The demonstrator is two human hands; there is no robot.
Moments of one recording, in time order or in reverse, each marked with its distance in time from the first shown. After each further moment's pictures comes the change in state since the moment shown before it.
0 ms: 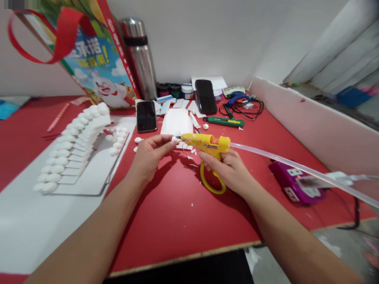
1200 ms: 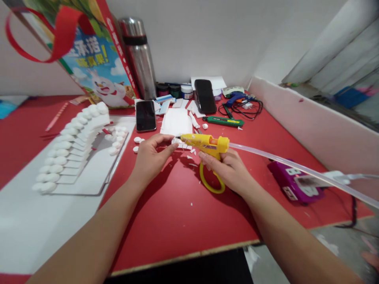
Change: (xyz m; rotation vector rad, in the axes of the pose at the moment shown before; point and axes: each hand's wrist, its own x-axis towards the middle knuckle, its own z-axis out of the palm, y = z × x) left_hand -0.008 0.011 0.006 0.472 0.065 0.218; right_hand 0.000 0.002 -0.001 -0.018 0.005 0.001
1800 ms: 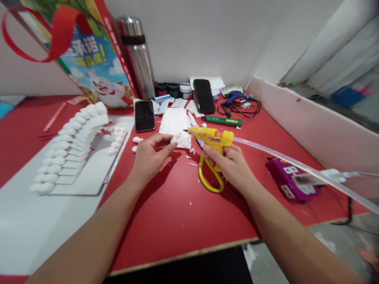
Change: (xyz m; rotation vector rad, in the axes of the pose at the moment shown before) left_hand 0.000 -0.004 0.001 -0.073 -0.011 -0.034; right_hand 0.001 -0.001 0.000 0.135 0.133 0.223
